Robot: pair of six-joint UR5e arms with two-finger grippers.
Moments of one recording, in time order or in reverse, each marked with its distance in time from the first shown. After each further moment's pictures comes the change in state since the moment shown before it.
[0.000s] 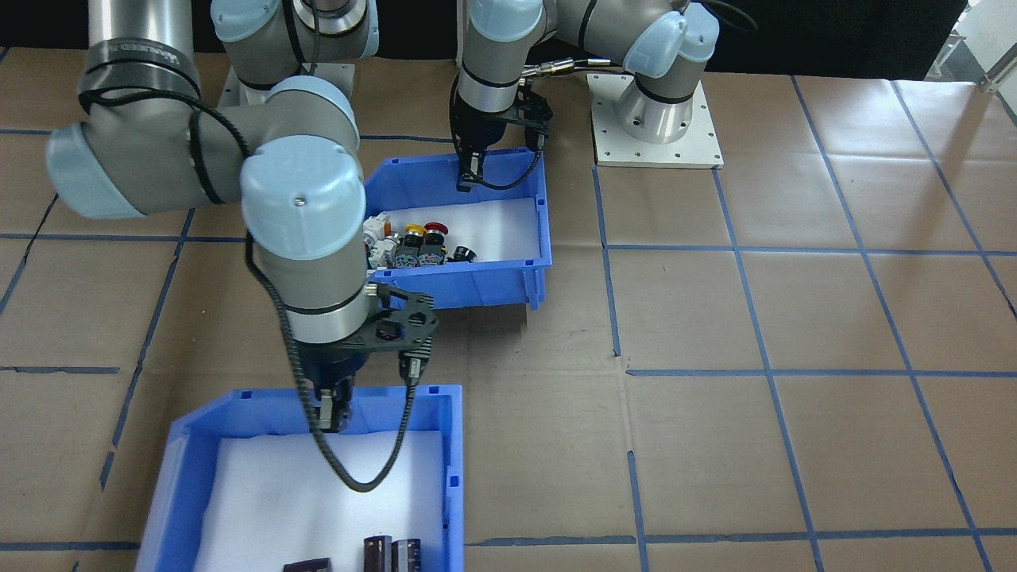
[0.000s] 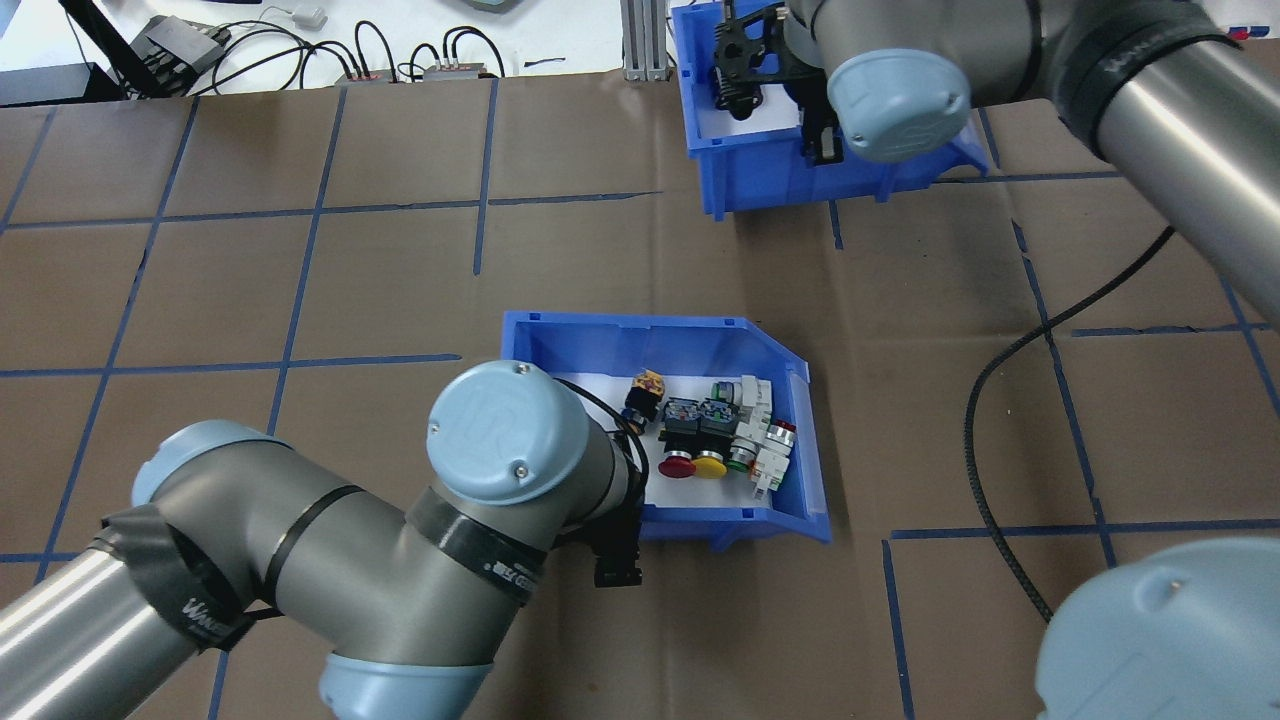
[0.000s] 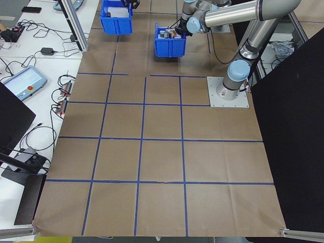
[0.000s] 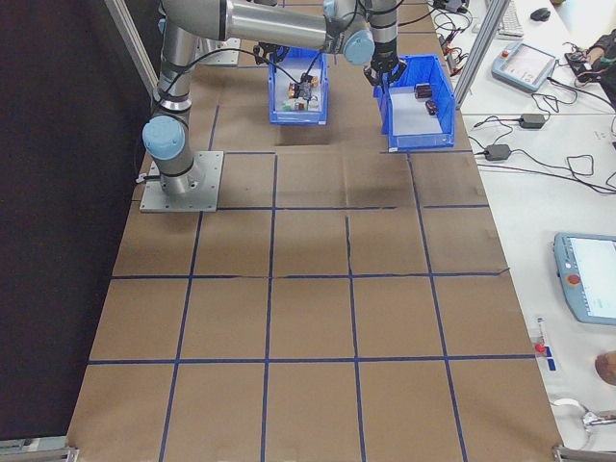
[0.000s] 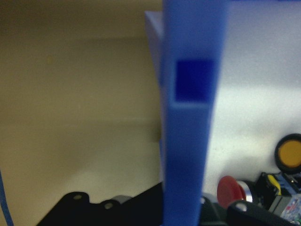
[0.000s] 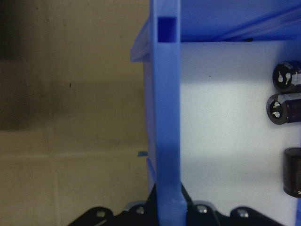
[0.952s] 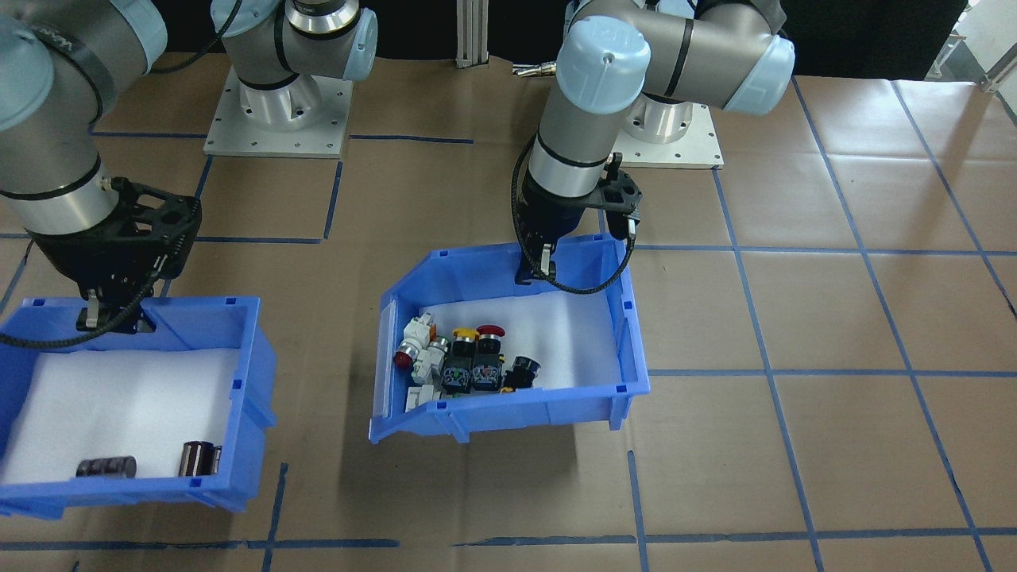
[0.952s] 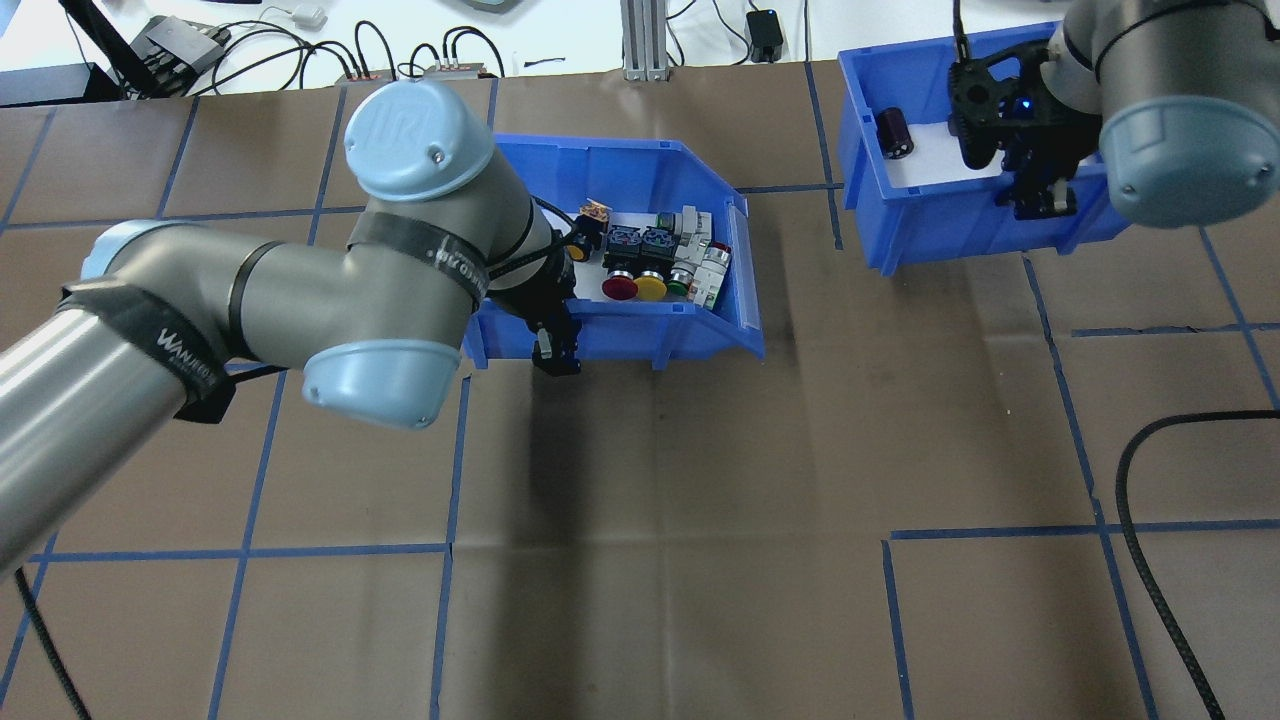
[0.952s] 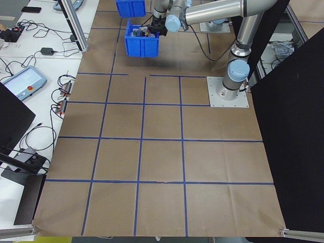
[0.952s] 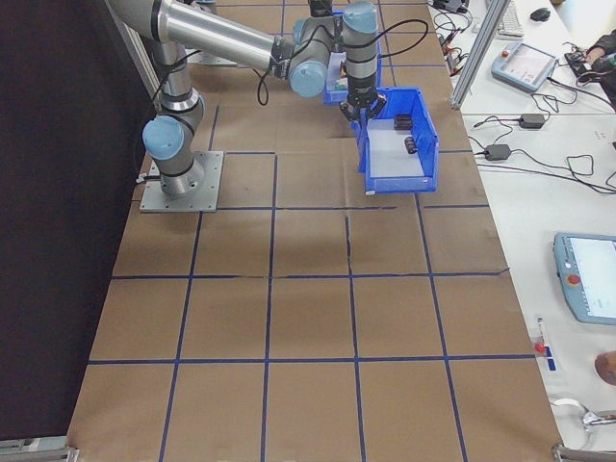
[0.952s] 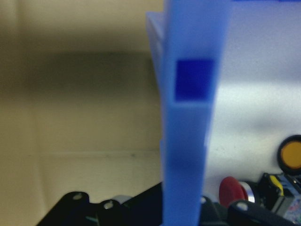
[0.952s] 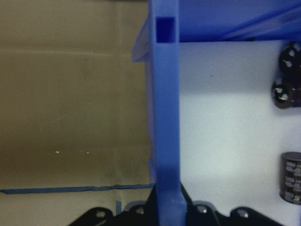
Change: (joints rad) left arm 0.193 -0.288 0.370 -0.038 -0.006 0.190; right arm -0.285 -0.286 0.325 -0.001 0.056 -0.282
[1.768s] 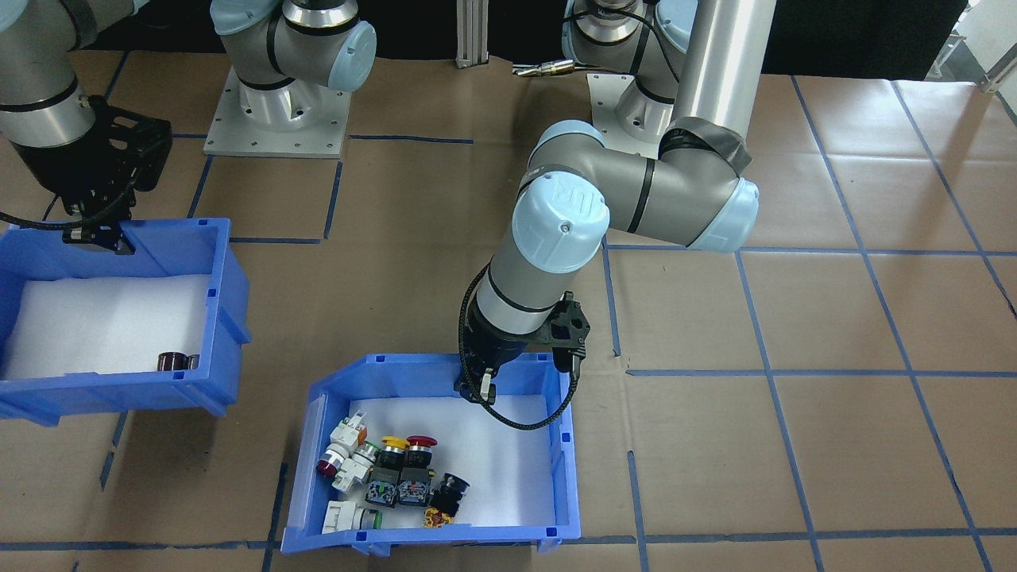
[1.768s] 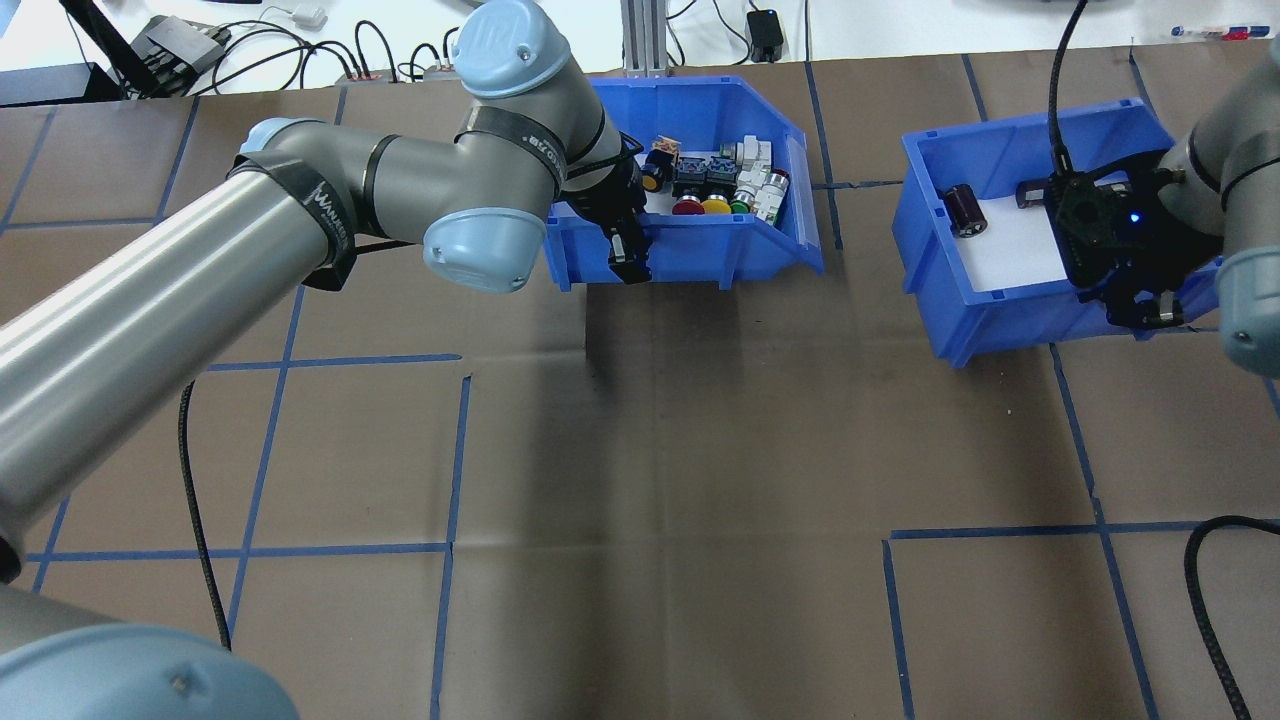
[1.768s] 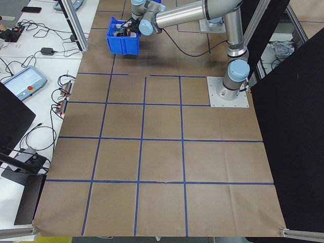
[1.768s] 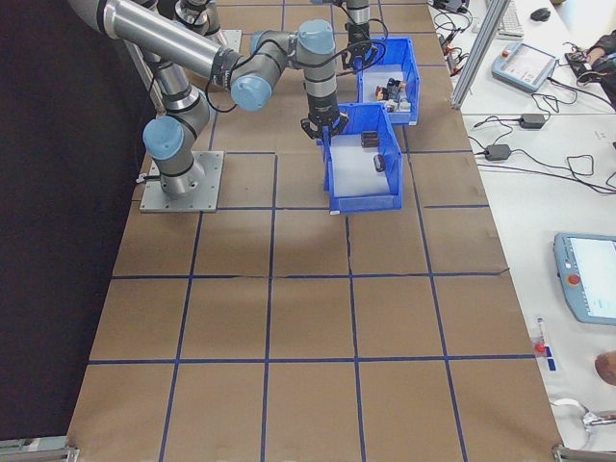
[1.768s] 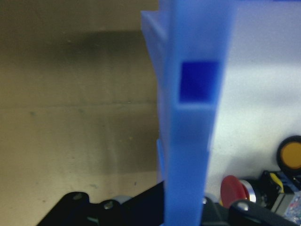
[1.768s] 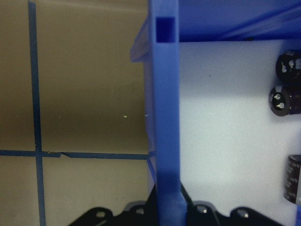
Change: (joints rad) left arm -0.008 -0.310 0.253 0.116 -0.127 0.004; right arm -0.151 -0.215 0.226 -0.006 0.011 -0.191
